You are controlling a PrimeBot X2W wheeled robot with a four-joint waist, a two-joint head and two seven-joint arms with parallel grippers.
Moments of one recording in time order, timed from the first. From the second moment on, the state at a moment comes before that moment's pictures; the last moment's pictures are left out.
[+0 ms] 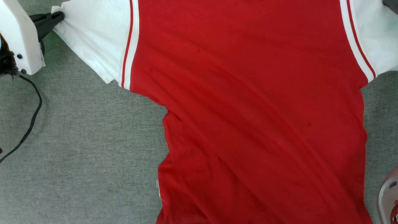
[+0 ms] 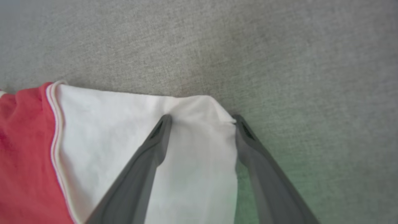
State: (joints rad) left arm -1.08 0.84 -0.64 0.30 -1.04 -0.13 0.63; right arm -1.05 -0.11 -0.42 0.35 0.12 0.13 1.11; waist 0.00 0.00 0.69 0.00
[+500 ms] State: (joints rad) left arm -1.12 0.83 -0.72 0.35 -1.06 -0.13 0.55; right arm -1.03 -0.16 -0.28 0.41 0.19 0.13 1.00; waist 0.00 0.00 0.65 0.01
